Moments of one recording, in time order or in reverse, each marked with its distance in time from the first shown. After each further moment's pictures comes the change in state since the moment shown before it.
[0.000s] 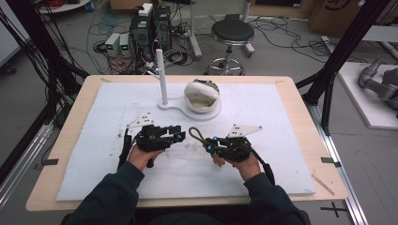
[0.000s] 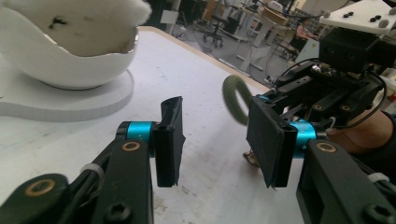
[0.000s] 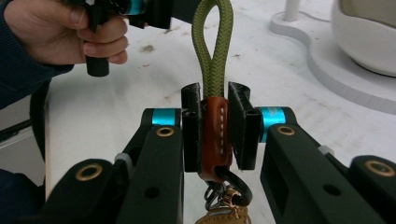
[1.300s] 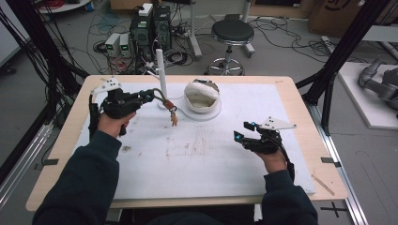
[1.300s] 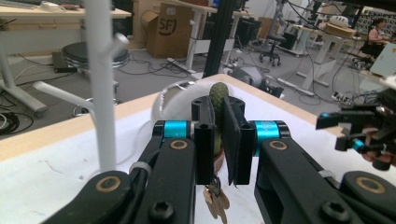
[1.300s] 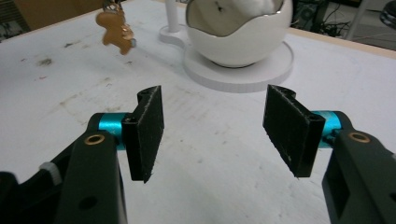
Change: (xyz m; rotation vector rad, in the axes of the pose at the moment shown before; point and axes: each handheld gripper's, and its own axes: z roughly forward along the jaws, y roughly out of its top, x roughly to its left) left arm 0.037 0.106 -0.069 -0.084 0.255 0.125; right arm -0.046 -0.013 -0.069 -0.067 -0.326 0.054
